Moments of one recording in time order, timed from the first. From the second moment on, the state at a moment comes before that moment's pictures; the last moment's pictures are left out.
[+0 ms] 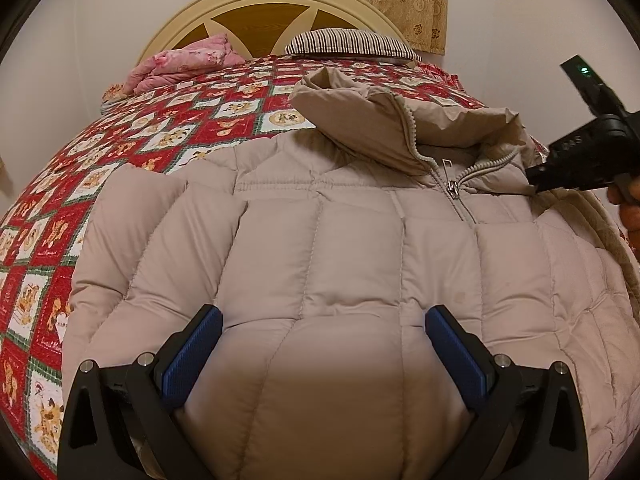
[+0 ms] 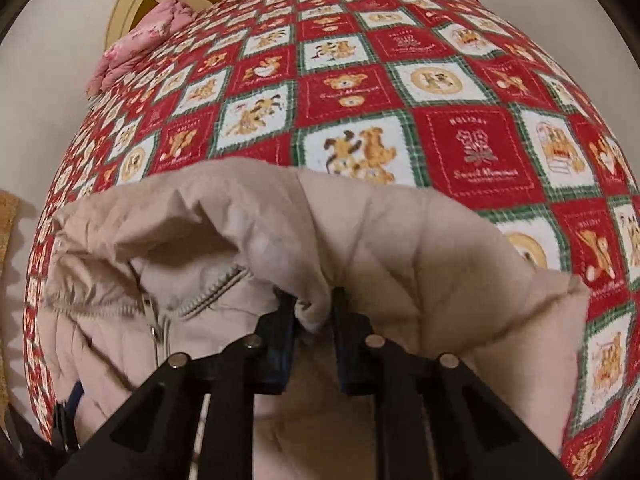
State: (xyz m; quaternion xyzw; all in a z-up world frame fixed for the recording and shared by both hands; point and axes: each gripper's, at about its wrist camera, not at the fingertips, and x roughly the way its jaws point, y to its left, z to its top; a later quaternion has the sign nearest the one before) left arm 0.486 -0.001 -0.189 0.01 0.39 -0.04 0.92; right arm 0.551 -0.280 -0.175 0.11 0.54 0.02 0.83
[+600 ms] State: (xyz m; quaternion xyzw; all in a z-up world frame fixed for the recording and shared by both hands) left arm 0.634 -0.009 -0.119 0.09 0.35 -0.02 0.93; right arm 0.586 -0.214 -0.141 -0.17 0.43 0.04 0.89
